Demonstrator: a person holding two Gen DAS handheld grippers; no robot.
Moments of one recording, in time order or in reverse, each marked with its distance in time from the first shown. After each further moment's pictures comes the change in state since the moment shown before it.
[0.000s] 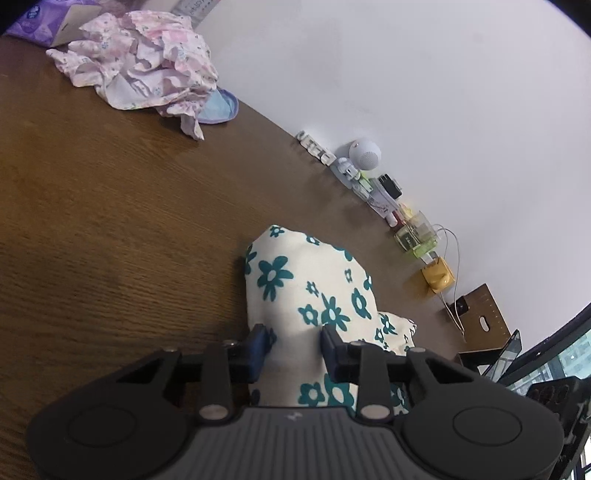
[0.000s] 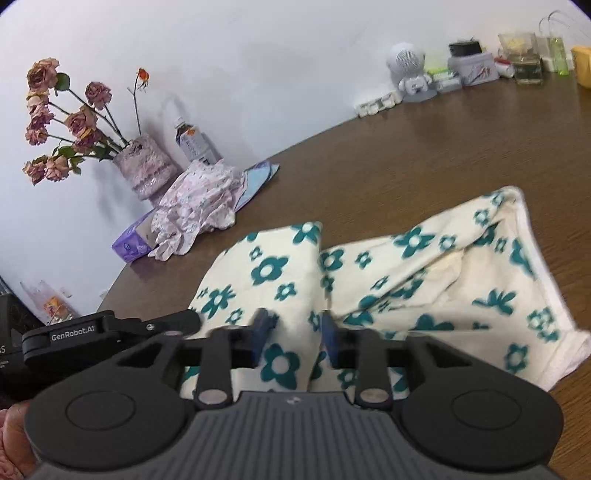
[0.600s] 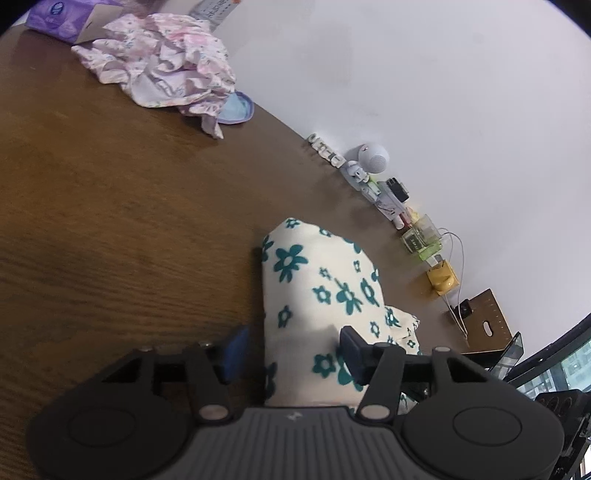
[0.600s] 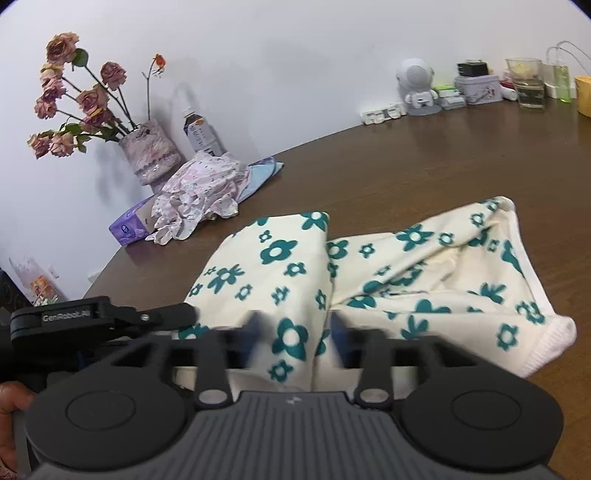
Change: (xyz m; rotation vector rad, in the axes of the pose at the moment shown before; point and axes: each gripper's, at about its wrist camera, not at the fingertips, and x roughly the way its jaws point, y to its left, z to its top) left arm -0.018 0.005 -0.015 -0.022 0.001 0.021; right arm -0.017 0.014 -0.016 -0.076 -0.016 -0.054
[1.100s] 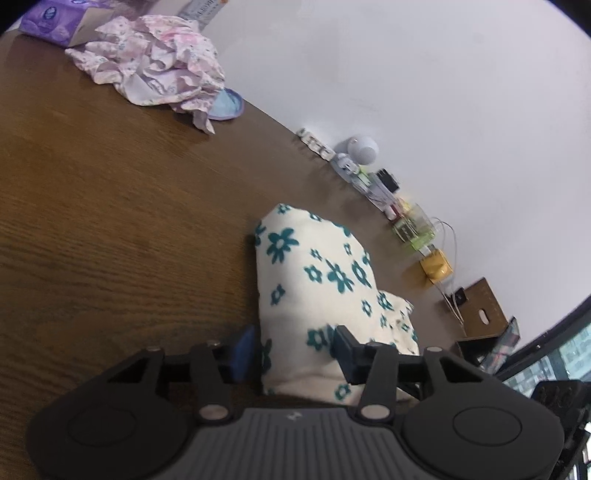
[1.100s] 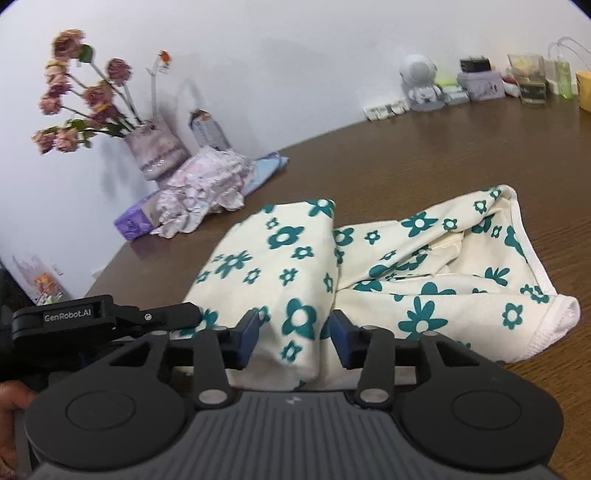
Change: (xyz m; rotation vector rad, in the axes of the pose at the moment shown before) left arm -0.011 -0.002 -0.012 0.038 0.010 -0.023; right arm -0.007 0.006 -0.012 -0.027 0.002 0.009
